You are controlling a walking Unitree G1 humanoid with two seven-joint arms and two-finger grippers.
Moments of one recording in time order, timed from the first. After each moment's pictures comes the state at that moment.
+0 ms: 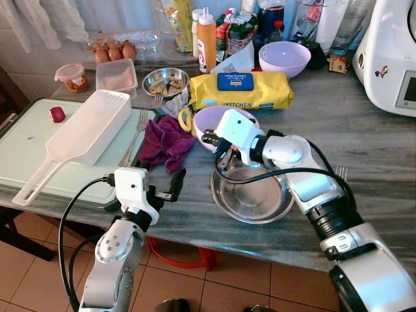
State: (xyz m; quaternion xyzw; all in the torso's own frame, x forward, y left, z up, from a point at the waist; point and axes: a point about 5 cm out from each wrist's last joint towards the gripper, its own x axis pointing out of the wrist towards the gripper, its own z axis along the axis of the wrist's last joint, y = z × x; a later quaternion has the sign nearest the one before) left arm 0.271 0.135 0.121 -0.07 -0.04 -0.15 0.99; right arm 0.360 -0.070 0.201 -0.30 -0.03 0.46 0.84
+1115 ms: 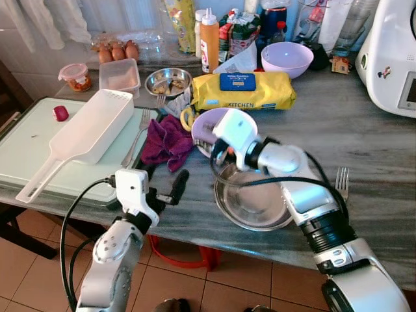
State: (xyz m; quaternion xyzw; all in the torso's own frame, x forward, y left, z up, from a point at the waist) left arm 0.267 0.134 0.118 -0.10 -0.03 -0.21 0.97; right arm 0.351 -0.064 0.209 -0.21 -0.08 0.42 0.88
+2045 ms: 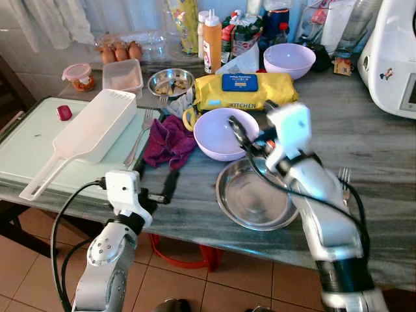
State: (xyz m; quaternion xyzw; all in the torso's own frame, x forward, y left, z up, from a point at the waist) left arm 0.268 0.149 0.118 -0.08 -0.03 -0.12 0.99; right arm 0.317 -0.113 0.212 -0.08 -0.15 0.20 0.96
